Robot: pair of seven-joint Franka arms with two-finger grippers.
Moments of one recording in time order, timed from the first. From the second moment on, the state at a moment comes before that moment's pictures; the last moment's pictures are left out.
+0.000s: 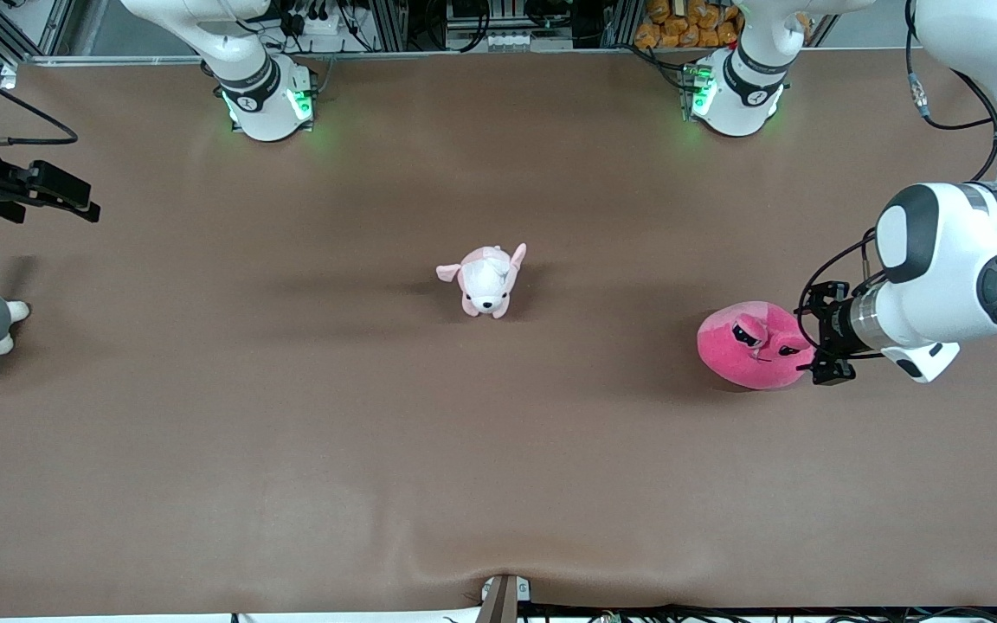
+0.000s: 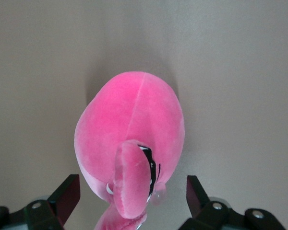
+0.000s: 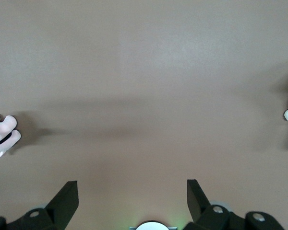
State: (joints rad) left arm -0.06 0.34 0.00 -1.77 -0.08 1.97 -1.53; right arm 0.01 0.01 -0.02 -1.51 0.04 1.42 0.01
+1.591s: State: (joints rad) left arm -0.06 0.31 0.00 -1.76 -0.08 1.95 -1.53; right arm 0.01 0.07 -0.02 -1.51 0.07 1.49 0.01
